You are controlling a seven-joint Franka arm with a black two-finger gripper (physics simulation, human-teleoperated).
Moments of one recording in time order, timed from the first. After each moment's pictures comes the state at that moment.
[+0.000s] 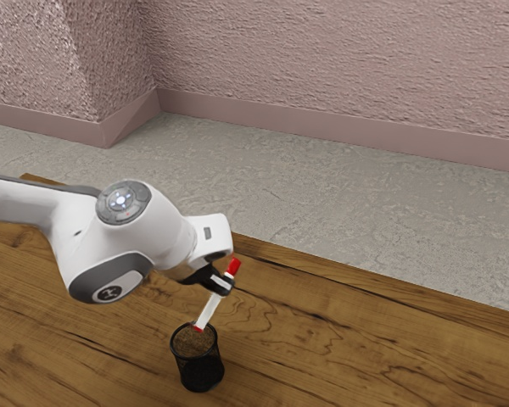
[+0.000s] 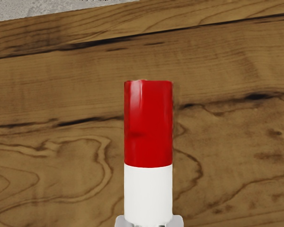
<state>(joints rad) 0.00 -0.23 -0.34 -2.60 0.29 2.81 -0.48</state>
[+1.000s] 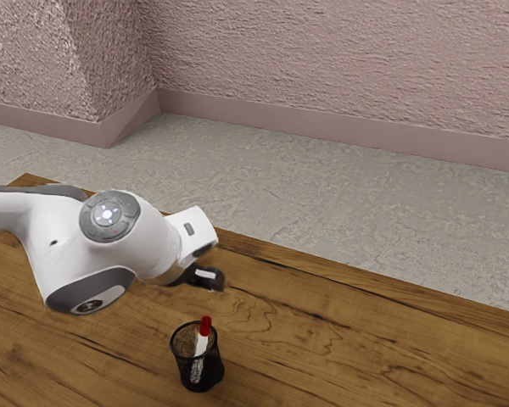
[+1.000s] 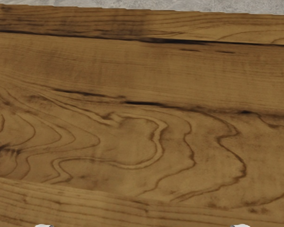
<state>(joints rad) 0.17 -0.44 -0.57 -2.69 0.29 2.73 -0.79</state>
